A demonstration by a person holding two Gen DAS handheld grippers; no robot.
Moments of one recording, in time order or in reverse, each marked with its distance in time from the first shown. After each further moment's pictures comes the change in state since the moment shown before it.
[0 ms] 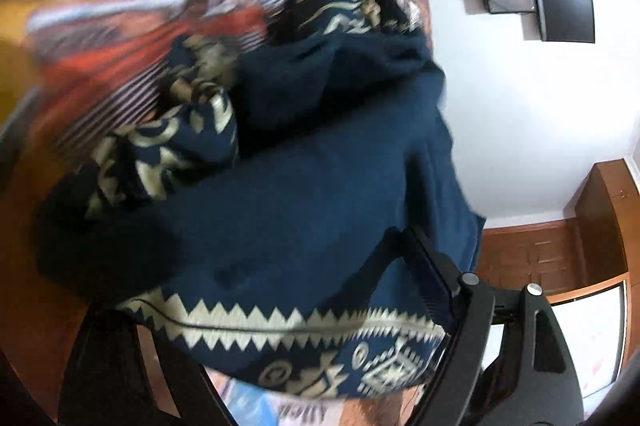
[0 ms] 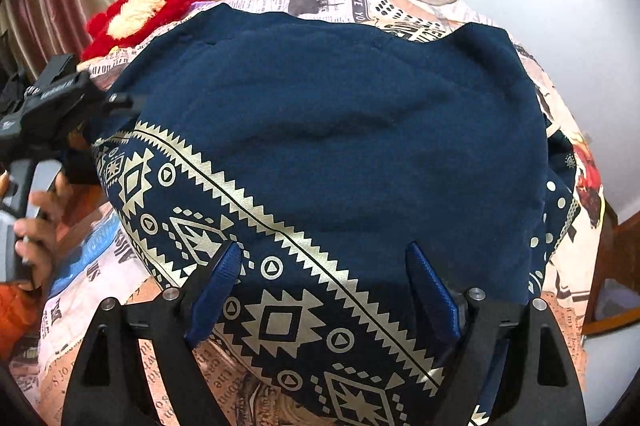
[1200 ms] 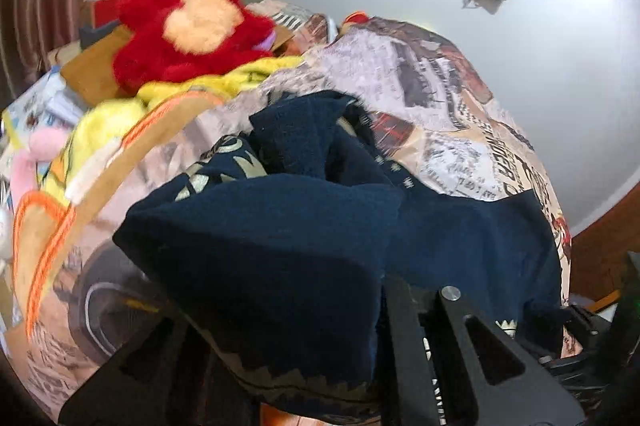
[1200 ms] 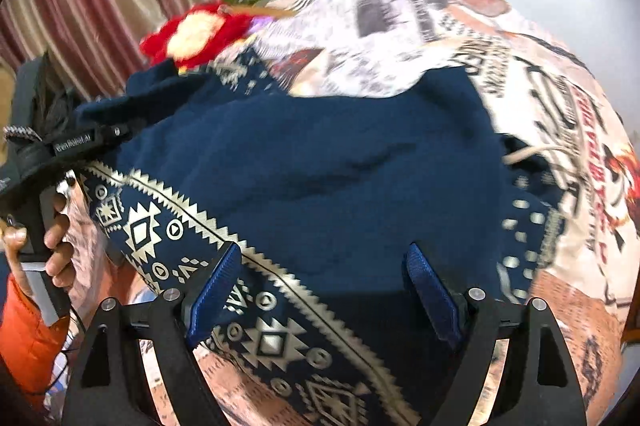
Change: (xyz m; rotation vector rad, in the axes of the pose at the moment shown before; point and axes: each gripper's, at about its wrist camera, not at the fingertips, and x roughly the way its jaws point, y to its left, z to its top) left arm -0.128 -0.068 -0.052 0.439 -0.357 0.572; right arm -0.007 0.059 0.025 -0.014 0.024 0.205
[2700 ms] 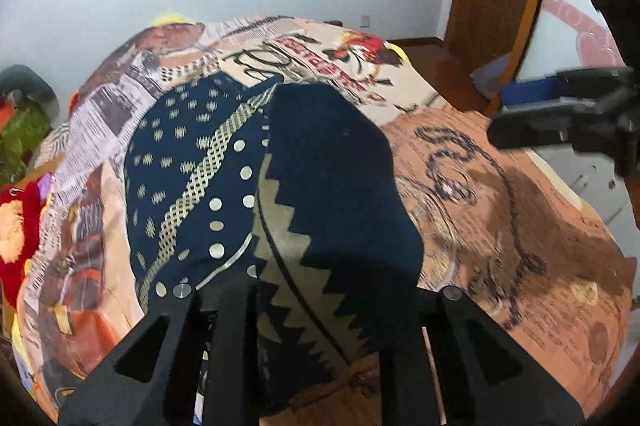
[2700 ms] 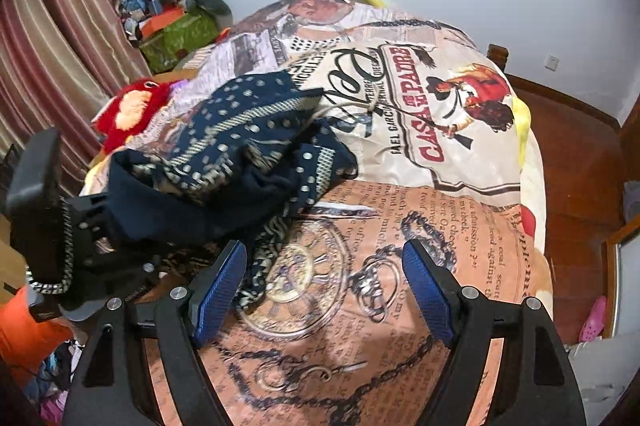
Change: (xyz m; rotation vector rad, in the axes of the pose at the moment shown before) left arm -0.033 -0.258 -0.124 0.887 0.165 -0.319; right arm -0.181 -0.127 -0.113 0.318 -0.154 -0.109
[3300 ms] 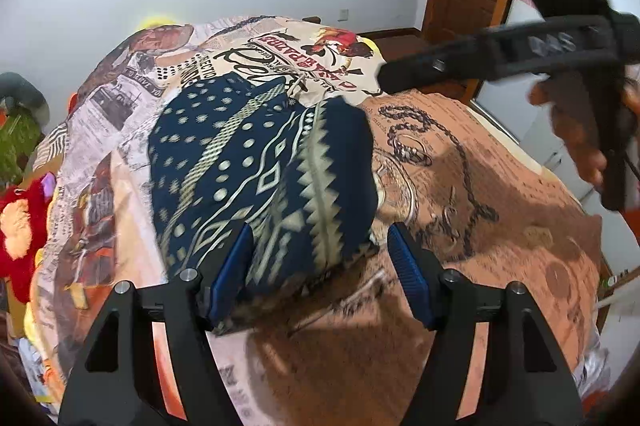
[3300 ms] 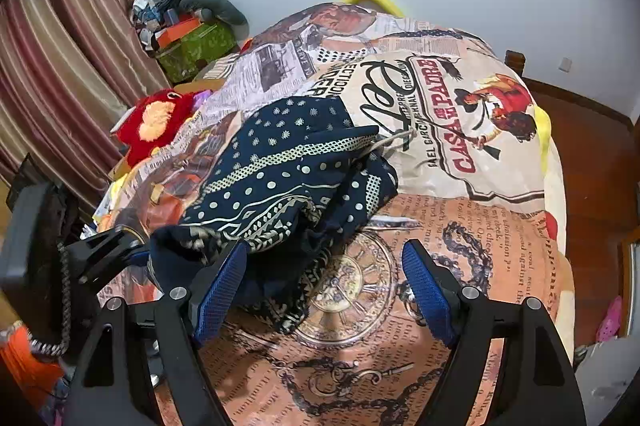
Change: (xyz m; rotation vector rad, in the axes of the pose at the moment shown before) left arm -0.069 -0.007 -0.024 0.034 0.018 -0.046; right arm -0.004 0.028 0.012 0.023 -0.020 0.074
